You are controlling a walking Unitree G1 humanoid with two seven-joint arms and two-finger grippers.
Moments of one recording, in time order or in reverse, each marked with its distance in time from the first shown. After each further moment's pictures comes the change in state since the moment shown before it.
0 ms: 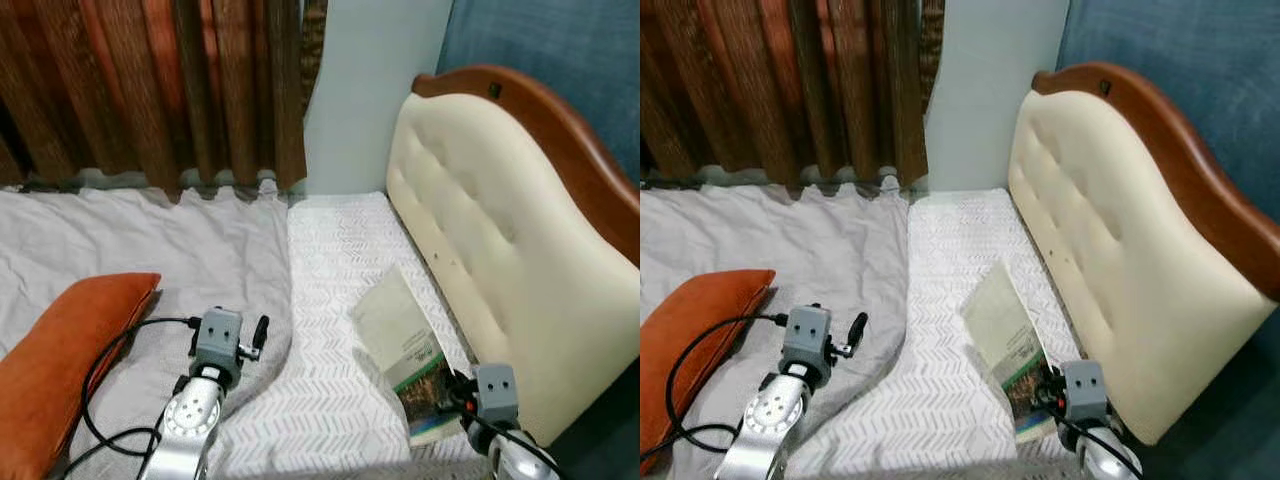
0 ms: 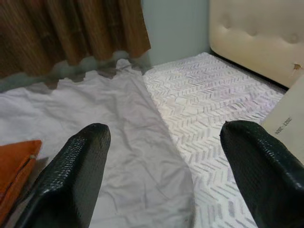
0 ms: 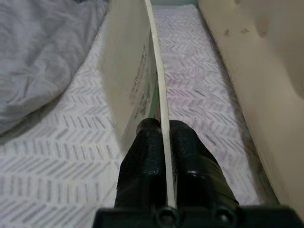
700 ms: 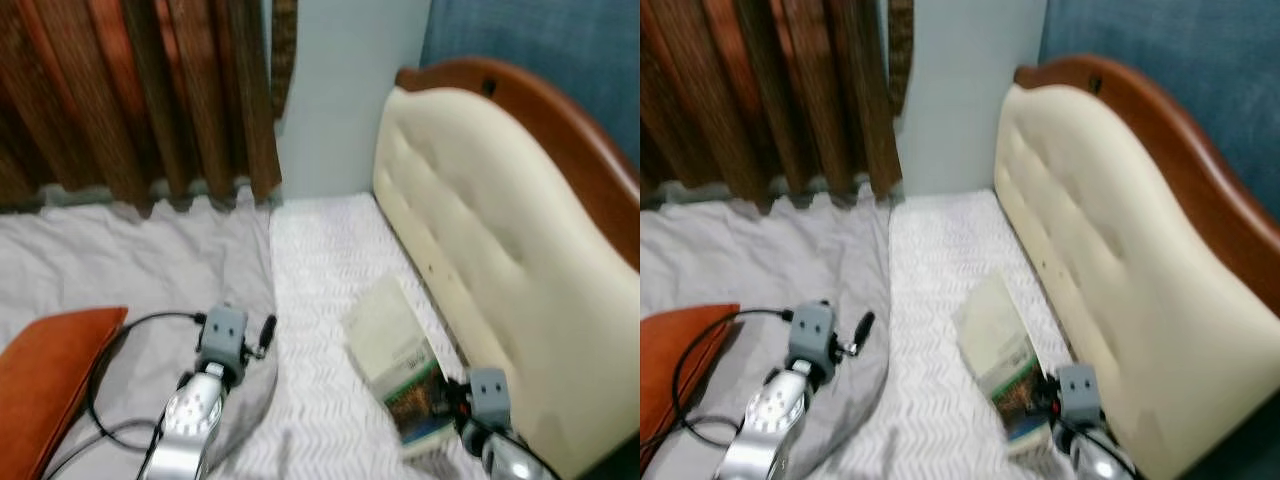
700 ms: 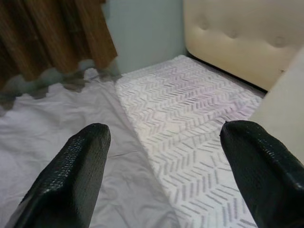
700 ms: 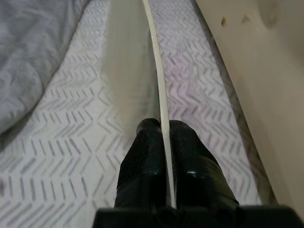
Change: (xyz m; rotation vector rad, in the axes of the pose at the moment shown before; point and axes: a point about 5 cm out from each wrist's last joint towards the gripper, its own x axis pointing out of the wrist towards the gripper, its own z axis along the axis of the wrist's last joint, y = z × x) left arm 0.002 -0.006 0.004 -0.005 -0.008 -0.077; right arm 0.006 0.007 -0.006 0.037 0.034 0.022
